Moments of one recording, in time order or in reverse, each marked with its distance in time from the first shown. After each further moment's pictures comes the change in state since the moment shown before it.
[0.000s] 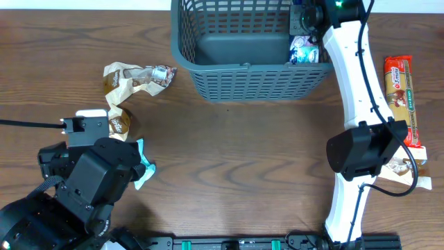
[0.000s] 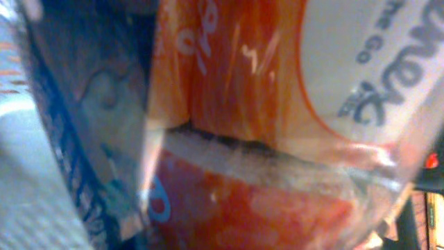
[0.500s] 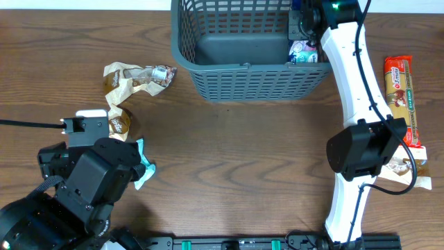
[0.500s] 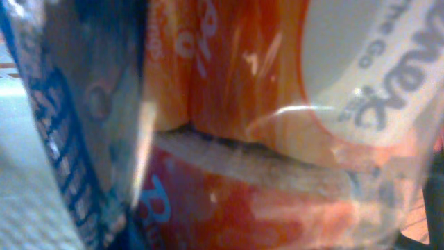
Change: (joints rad) left arm 0.000 0.000 0.000 -0.001 0.000 0.000; right arm 0.000 0.000 -0.049 0.010 0.000 0.000
